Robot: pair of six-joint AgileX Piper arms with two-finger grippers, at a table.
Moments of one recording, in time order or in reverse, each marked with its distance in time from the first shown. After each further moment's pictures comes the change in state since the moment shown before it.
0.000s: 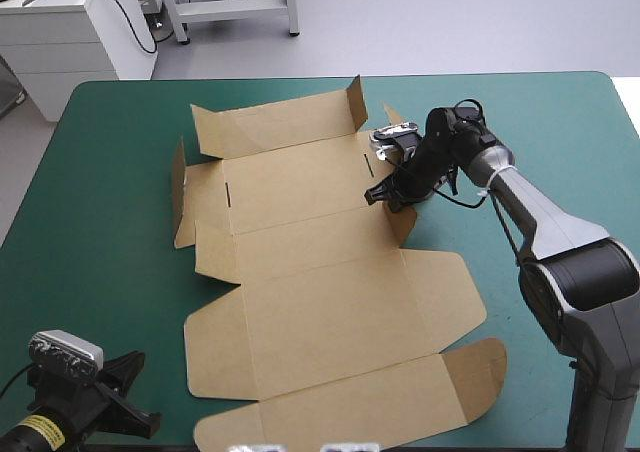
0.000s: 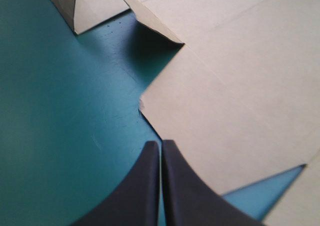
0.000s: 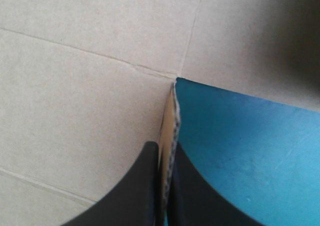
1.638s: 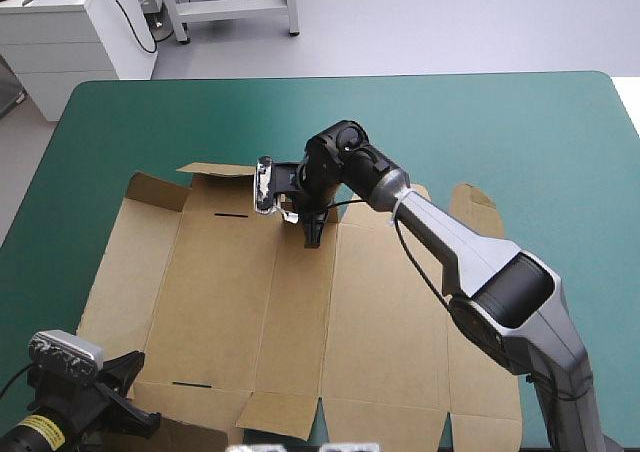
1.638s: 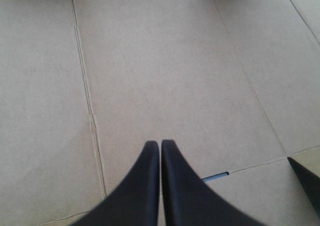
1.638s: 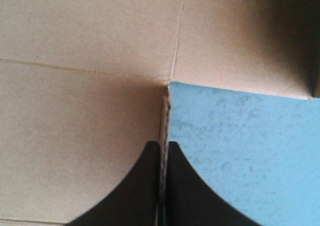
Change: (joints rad) left arm 0.000 0.000 0.000 0.000 0.000 0.000; right arm 0.388 0.122 -0.324 -0.184 0.012 -0.708
